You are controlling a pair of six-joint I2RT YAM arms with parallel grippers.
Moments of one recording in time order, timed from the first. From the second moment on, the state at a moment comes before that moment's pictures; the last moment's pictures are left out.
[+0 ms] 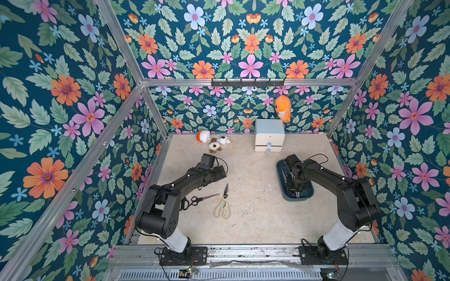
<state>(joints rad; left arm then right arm) -0.35 1.61 0.92 -0.29 0.06 -0.65 0.37 1.68 1.10 -0.90 0.17 0.47</state>
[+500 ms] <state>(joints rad) -0.35 1.60 0.91 -0.32 0.05 -0.65 0.52 1.57 1.22 -0.96 0.15 0.63</state>
